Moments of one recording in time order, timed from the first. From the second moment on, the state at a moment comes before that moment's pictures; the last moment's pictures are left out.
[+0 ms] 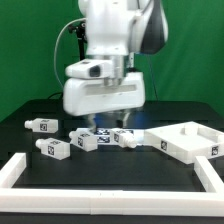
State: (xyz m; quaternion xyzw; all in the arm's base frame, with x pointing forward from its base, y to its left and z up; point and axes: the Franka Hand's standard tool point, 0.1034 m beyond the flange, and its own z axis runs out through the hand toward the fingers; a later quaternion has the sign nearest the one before) arm 0.432 -0.017 0.058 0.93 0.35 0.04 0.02
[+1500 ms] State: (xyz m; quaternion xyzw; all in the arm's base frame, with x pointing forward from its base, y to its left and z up) arm 0.424 0.098 0.007 0.95 0.33 0.02 0.01
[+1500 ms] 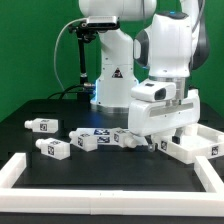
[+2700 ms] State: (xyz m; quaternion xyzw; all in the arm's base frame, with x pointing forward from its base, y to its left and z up) arm 0.417 0.092 0.019 0.95 0.31 0.00 0.00
